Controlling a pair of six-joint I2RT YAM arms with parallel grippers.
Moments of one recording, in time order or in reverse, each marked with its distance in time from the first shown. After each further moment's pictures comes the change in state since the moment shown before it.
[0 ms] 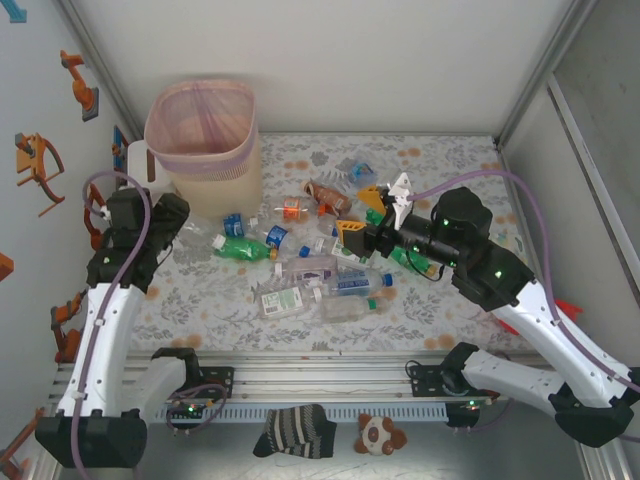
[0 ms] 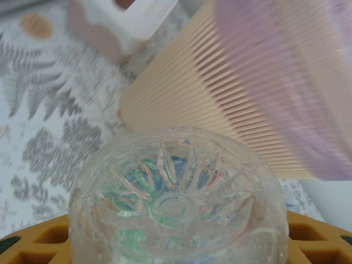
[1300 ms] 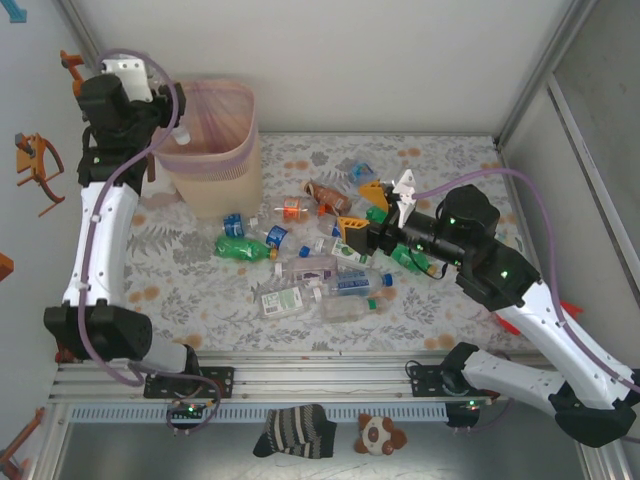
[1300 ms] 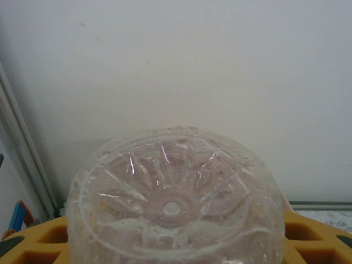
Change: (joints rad) left arm 0.026 0.608 0.711 0.306 0.179 0.827; right arm 0.001 -0.001 0.039 -0.010 -0.005 -0.016
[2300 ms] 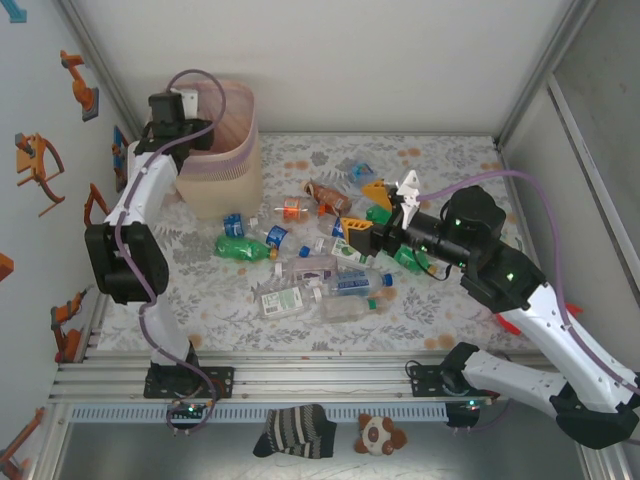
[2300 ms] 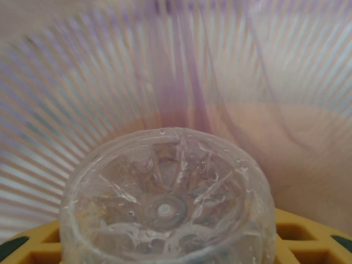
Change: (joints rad) left arm -0.043 0.377 -0.002 -0.035 -0.140 0.105; right arm 0.000 -0.010 0.017 -0.024 0.005 -0.023
